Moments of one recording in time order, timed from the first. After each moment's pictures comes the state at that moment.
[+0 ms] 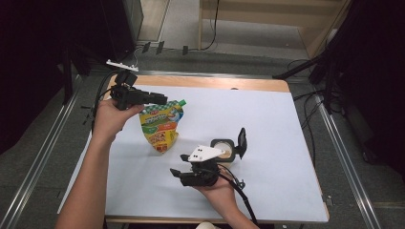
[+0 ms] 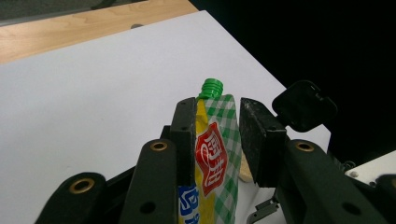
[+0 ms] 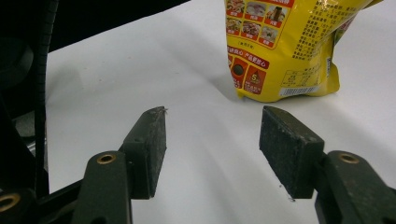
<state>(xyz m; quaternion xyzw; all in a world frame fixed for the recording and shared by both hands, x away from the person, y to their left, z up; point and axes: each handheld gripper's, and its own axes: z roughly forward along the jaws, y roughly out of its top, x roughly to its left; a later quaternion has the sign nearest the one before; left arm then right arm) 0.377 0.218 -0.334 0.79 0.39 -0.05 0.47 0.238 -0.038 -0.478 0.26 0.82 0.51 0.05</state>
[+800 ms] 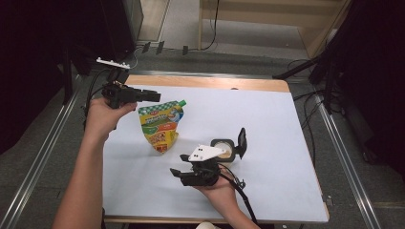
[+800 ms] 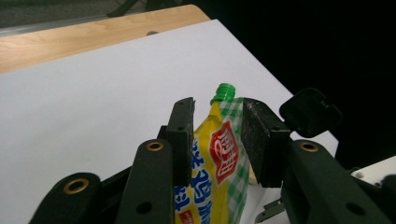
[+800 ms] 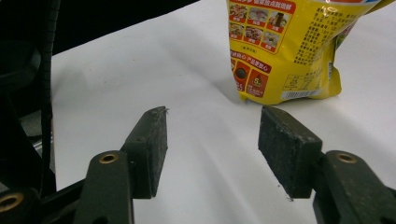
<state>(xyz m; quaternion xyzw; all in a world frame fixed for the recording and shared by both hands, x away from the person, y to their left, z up) 0.373 0.235 -0.327 0.78 0.41 -0.03 0.47 0.237 -0.040 -0.473 0.26 0.82 0.51 0.05</state>
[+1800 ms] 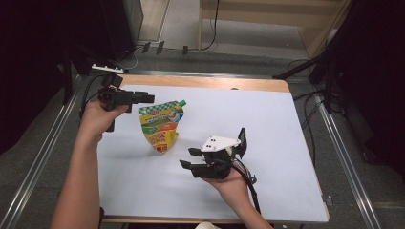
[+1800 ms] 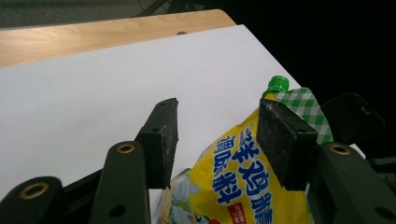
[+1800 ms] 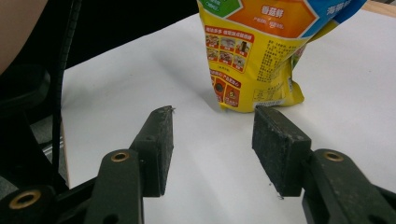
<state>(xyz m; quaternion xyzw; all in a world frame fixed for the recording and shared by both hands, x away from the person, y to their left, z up) 0.382 0.256 -0.355 0.76 0.45 -0.01 0.47 0.247 -0.068 -0.443 0.27 0.81 0.51 0.04</state>
